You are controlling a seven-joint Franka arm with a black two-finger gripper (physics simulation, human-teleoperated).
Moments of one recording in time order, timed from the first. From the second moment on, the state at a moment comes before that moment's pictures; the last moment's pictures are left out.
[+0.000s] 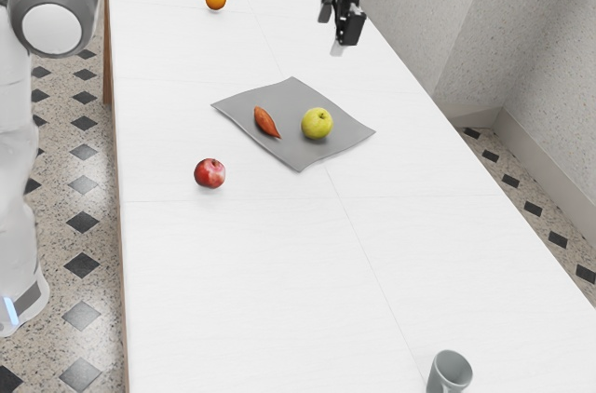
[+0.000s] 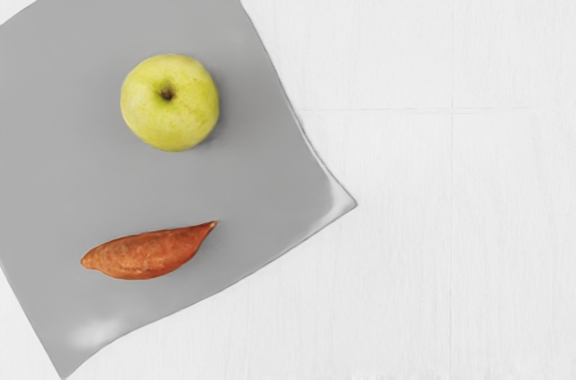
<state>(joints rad) -0.11 0.07 0.16 -1.20 0.21 1.31 0.05</state>
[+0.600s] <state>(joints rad) -0.28 0.06 0.16 -1.37 0.16 1.28 -0.04</state>
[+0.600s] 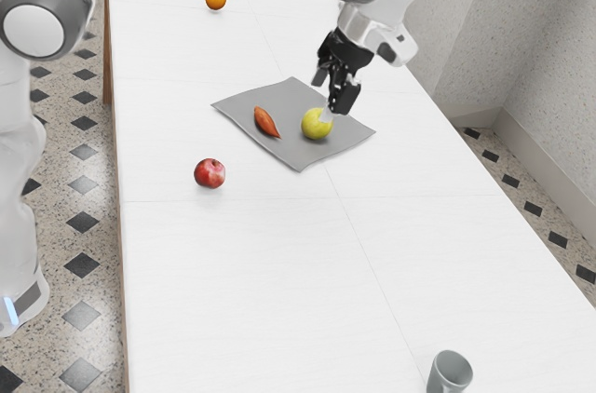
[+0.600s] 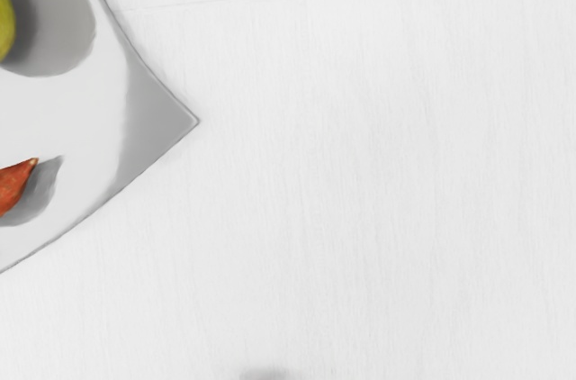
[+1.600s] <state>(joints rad) 0.68 0.11 -0.48 -1.59 0.11 1.71 0.22</state>
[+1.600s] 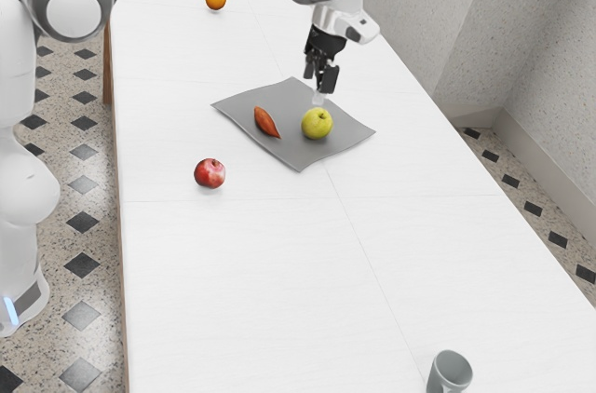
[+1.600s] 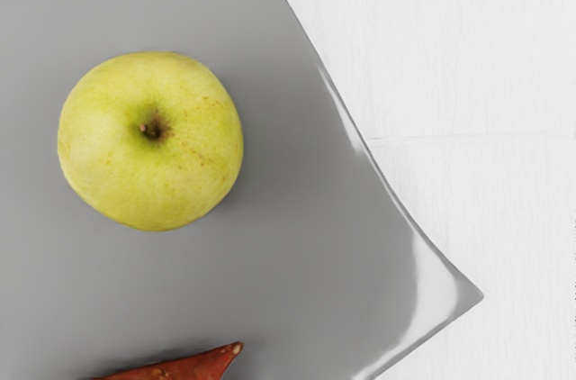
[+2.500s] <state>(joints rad) 0.73 0.39 -0.49 -1.45 0.11 1.74 0.31</state>
